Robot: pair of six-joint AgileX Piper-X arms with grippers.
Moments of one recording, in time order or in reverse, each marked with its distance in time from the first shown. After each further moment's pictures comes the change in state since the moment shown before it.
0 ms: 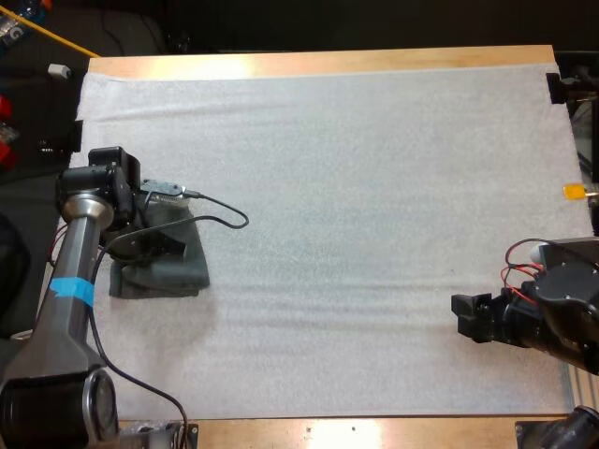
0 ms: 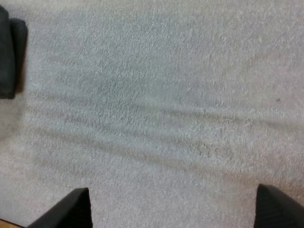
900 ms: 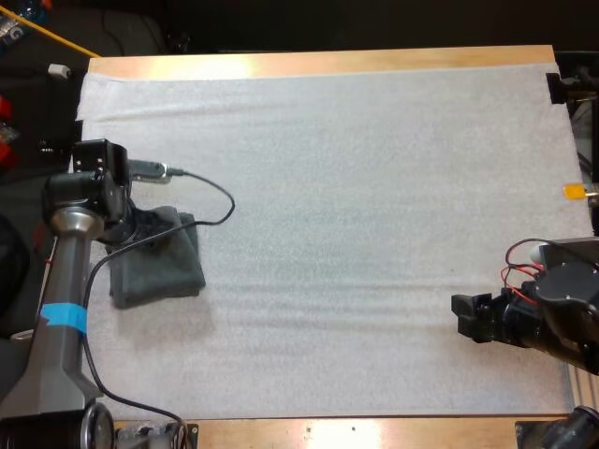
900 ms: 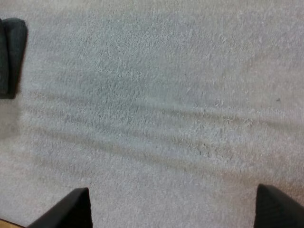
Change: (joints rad) left arm 0.000 -0.119 0.000 -0.138 -0.020 -0.126; right arm 0.000 0.000 0.000 0.000 0.000 0.000
